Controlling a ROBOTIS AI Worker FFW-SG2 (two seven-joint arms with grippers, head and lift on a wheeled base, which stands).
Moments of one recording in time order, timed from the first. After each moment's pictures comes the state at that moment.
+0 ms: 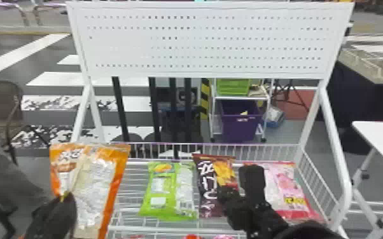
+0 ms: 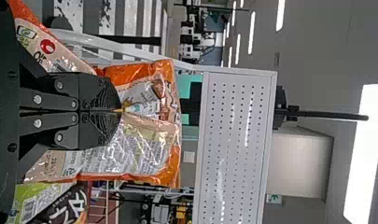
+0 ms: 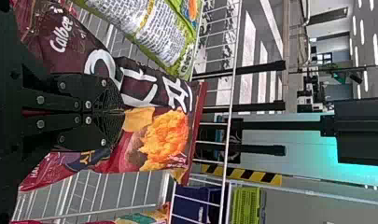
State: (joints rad) left arm 0.87 0.26 0.08 -2.43 0.28 -0.07 0.05; right arm -0.09 -0.12 0.33 -1.66 -0.21 0.61 -0.08
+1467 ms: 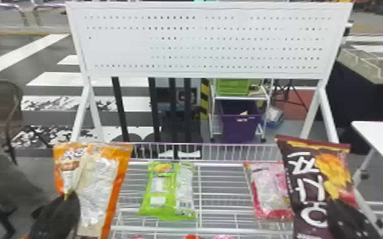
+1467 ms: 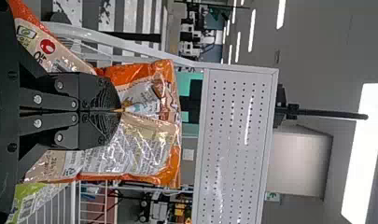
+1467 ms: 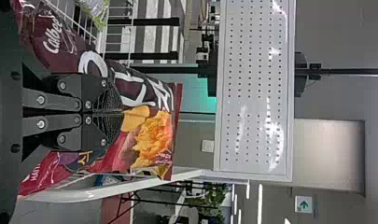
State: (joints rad) left arm 0.84 0.27 0.07 -2.41 0.29 -0.07 0.05; right arm 0.87 -0.20 -0.05 -2.50 -0.11 0.08 -0.03
